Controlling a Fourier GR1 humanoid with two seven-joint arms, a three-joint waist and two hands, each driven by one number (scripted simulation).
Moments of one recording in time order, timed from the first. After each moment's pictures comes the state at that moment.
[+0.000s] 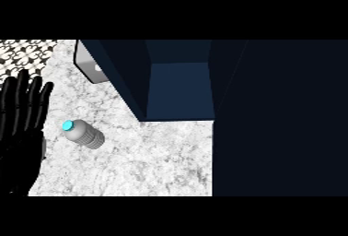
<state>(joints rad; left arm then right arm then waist) -0.01 0.07 0.01 -2.10 0.01 0.00 0.02 -0.01 -0.13 0.01 -2.10 -0.03 -0.03 0.03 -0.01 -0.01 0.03</state>
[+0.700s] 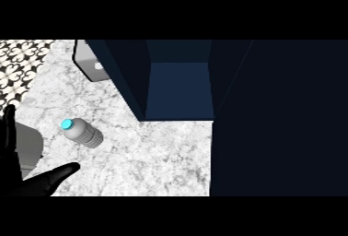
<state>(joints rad) 0.12 0.01 0.05 -2.18 0.03 0.31 0.14 0.33 -0.15 0.10 -2.36 -0.18 0.11 0.11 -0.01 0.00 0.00</state>
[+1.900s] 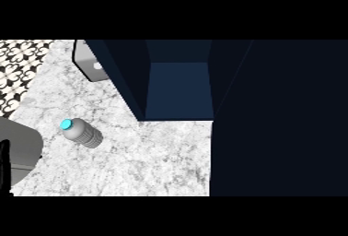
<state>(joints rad) 0.38 0.00 -0.14 -2.35 -0.01 0.45 0.11 0.68 -0.13 0.07 -2.44 -0.20 0.30 -0.04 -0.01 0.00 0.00</state>
